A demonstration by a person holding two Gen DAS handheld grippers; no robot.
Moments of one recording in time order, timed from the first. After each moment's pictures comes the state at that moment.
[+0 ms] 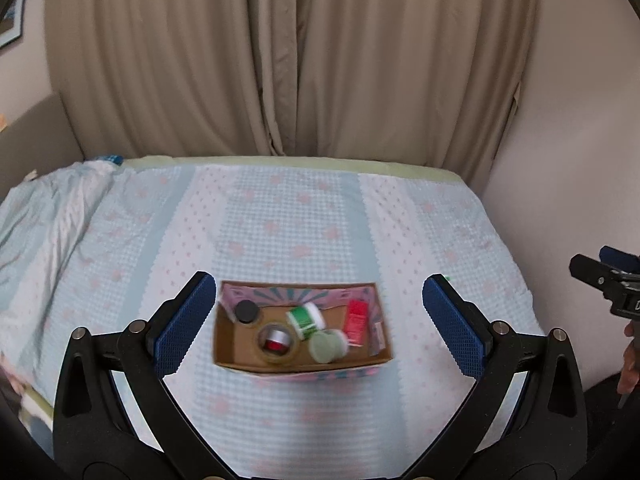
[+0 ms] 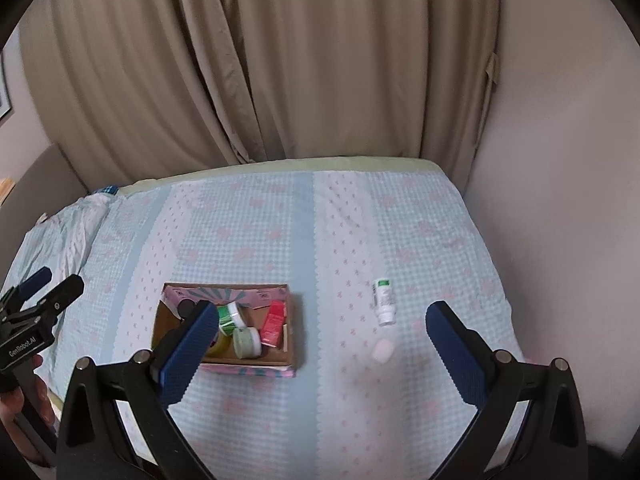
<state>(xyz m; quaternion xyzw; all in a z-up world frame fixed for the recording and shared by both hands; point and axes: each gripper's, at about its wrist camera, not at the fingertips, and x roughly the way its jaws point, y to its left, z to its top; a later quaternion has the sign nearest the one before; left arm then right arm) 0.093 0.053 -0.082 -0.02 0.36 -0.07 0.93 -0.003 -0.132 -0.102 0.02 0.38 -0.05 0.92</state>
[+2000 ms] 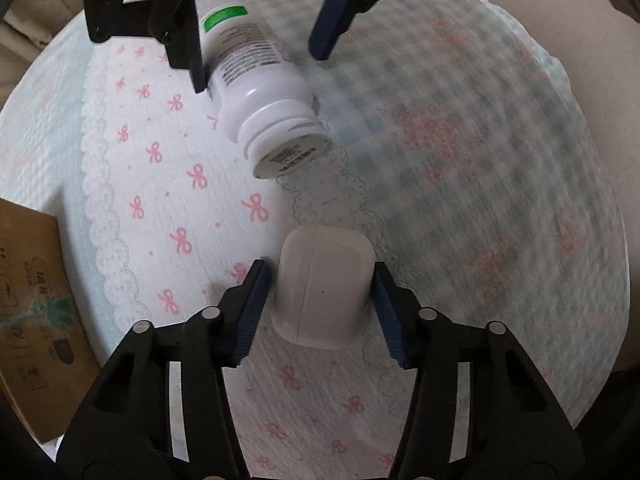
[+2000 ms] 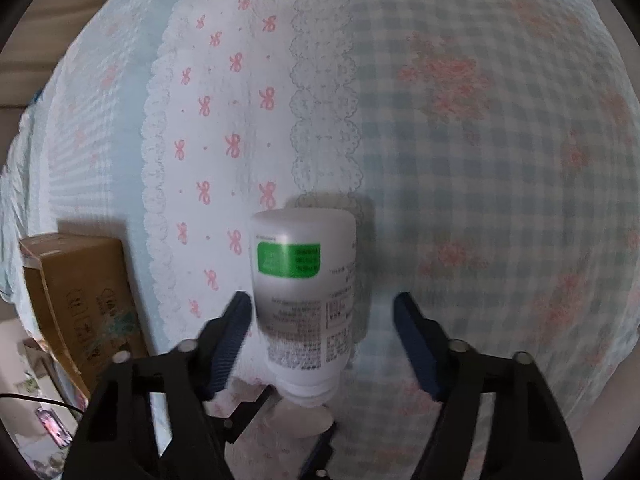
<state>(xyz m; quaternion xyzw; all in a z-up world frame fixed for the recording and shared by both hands) 0.190 -0.315 -0.513 0.16 0.60 -0.22 0.76 0.290 -0.330 -0.467 0.08 0.71 0.04 0.70</state>
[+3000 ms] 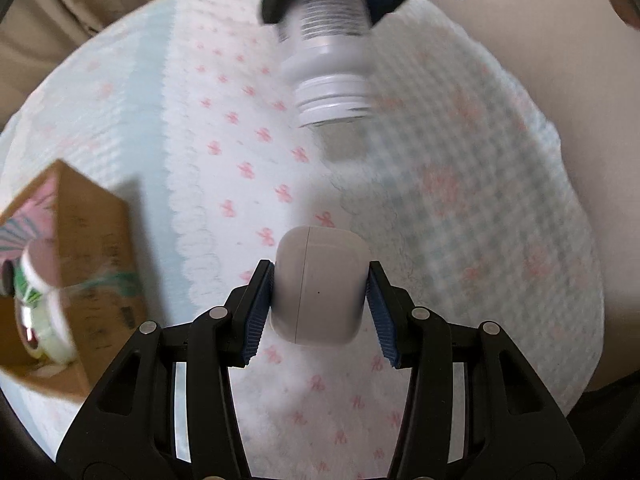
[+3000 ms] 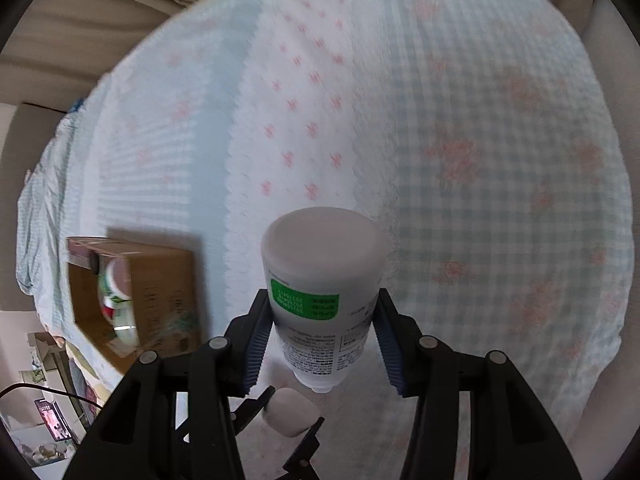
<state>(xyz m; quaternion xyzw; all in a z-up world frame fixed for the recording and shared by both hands) 0.179 -0.249 -0.425 0.10 0.56 -0.17 0.80 0.277 -0.320 -0.368 0.10 0.65 0.08 0.75</state>
